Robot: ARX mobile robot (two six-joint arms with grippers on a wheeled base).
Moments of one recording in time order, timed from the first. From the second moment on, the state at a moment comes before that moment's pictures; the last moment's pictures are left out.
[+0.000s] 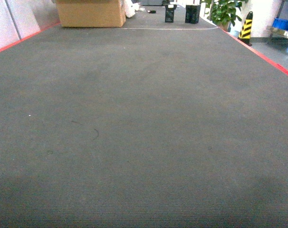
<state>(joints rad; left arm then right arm) 0.13 1.36 0.56 0.62 0.04 0.17 0.02 1.54 0.50 0.70 0.05 -0.03</state>
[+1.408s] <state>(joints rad) 0.13 1.28 0.49 0.61 0.04 0.19 -0.09 1.00 0.19 0.72 -0.08 -0.11</state>
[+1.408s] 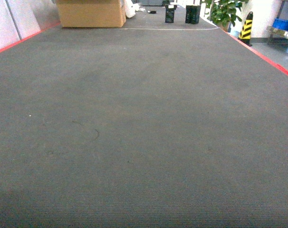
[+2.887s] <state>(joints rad) 0.13 1.28 0.49 0.61 0.04 0.19 -0.09 1.00 0.19 0.72 -0.08 -0.11</state>
